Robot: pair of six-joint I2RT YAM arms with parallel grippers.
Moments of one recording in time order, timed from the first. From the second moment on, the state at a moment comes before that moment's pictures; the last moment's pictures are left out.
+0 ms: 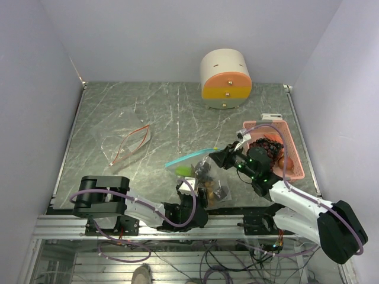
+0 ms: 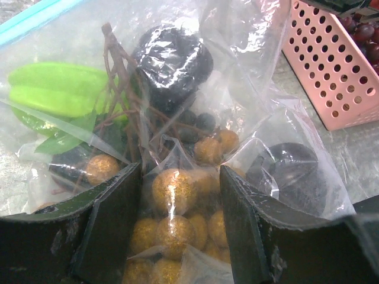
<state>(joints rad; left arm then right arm) -1.62 1.64 0.57 0.46 -1.17 -0.93 0.56 1.00 0.30 0.51 -0.22 0.45</state>
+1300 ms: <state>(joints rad) -1.22 1.02 0.68 0.27 -0.38 -0.19 0.56 0.75 0.46 0.28 -0.67 0.10</state>
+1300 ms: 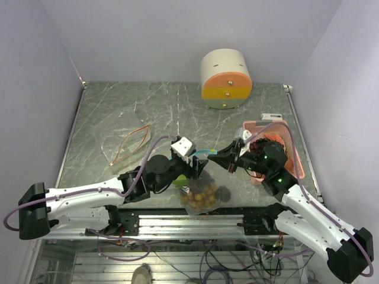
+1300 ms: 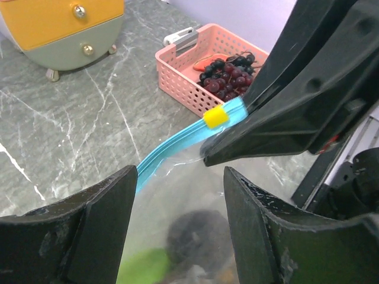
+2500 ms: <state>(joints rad) -0.79 1.09 0.82 0.19 0.64 0.07 0.57 0.82 0.54 0.26 -0.87 -0.04</state>
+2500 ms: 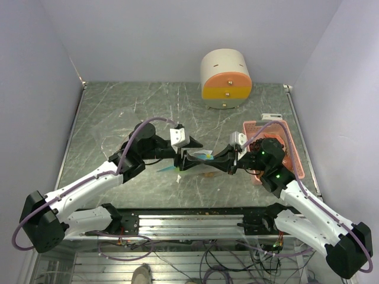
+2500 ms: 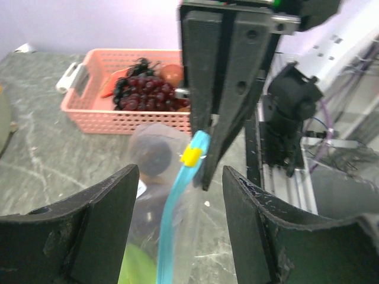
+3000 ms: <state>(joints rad) -0.79 1.19 0.90 0.17 0.91 0.14 0.57 0.83 0.56 0.21 -0.92 -0.06</state>
